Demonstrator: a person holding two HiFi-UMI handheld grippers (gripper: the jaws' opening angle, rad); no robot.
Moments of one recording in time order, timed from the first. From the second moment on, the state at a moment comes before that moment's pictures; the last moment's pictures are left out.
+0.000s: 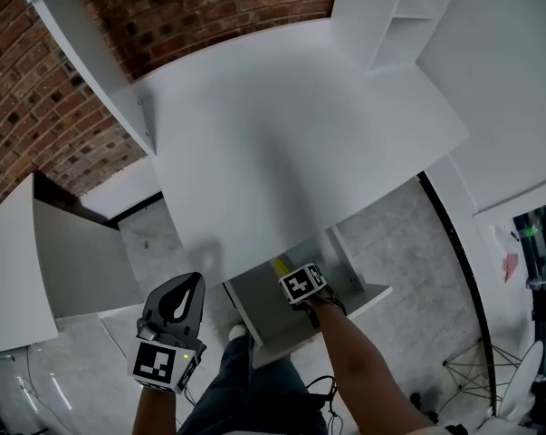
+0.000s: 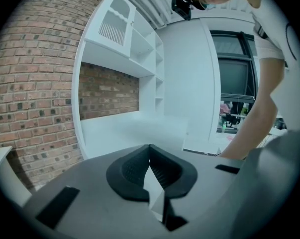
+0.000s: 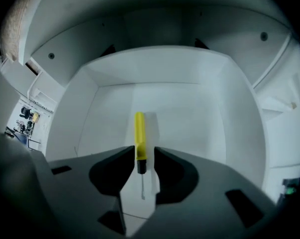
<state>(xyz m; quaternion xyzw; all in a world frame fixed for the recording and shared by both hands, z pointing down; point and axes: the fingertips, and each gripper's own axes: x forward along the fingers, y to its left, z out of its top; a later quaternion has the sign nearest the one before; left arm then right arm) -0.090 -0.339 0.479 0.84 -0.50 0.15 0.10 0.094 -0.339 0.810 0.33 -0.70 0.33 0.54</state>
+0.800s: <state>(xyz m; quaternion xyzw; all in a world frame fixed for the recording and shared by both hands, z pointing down) -0.084 -0.341 0.420 0.89 -0.45 0.06 0.07 0.090 -0.321 0.542 0.48 -0.78 0.27 0.29</state>
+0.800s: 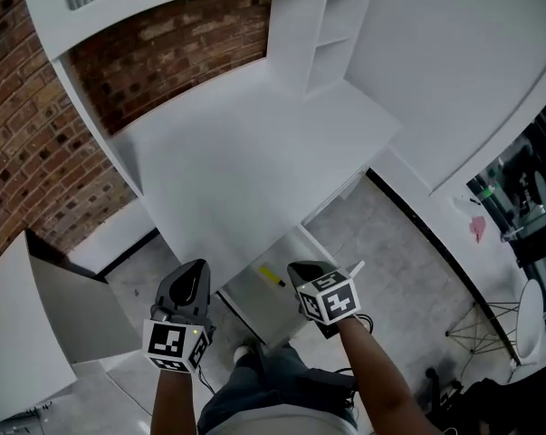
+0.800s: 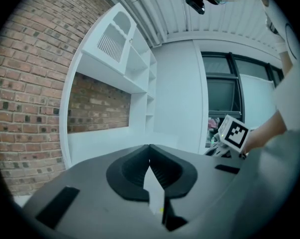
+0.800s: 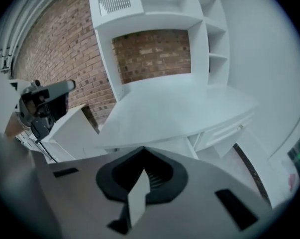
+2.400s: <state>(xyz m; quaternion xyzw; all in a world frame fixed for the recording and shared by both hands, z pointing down) -0.046 -0.177 0.305 0.92 -0.40 -0.02 -0.05 0.130 -0.108 0.303 0.66 -0.75 -0.03 0.07</state>
